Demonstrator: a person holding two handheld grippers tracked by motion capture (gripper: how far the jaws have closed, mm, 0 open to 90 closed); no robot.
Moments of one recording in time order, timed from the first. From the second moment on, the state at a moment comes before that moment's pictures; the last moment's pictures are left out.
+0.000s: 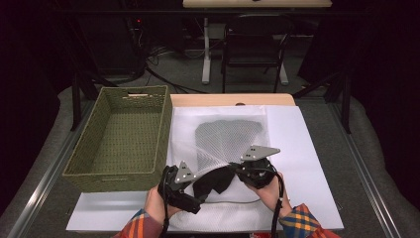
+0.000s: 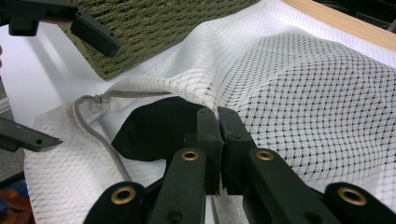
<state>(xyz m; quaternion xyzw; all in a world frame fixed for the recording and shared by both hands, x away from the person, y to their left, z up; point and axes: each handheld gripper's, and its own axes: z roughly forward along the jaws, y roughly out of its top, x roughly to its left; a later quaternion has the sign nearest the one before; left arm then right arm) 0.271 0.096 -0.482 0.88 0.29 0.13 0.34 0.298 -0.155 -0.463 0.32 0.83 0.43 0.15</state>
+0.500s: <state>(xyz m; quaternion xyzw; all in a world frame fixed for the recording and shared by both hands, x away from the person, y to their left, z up) 0.287 0.082 -0.484 0.88 0.29 0.15 0.35 0.298 -0.154 -0.463 0.31 0.83 0.43 0.15</state>
